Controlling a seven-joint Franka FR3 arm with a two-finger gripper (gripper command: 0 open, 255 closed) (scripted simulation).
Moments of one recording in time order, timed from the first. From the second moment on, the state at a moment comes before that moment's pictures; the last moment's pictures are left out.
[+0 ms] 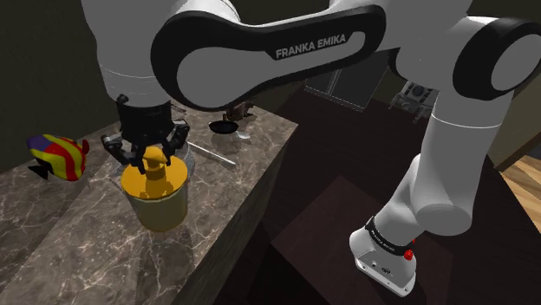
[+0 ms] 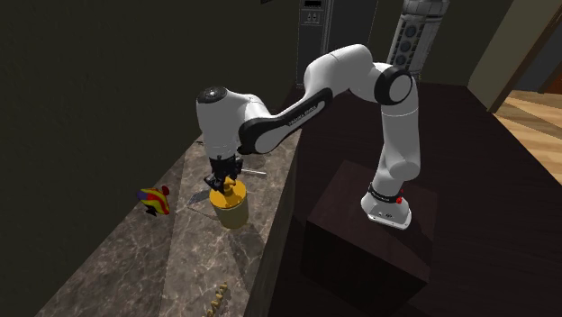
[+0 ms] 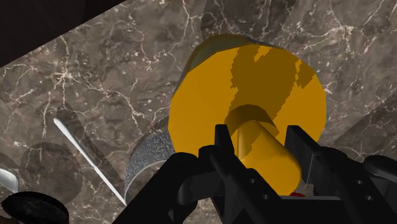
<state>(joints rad) 0.28 0.35 0.63 -1.59 -0.30 1.91 1.09</state>
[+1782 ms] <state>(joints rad) 0.10 0.11 0.60 -1.63 -0.13 1.78 0.83</state>
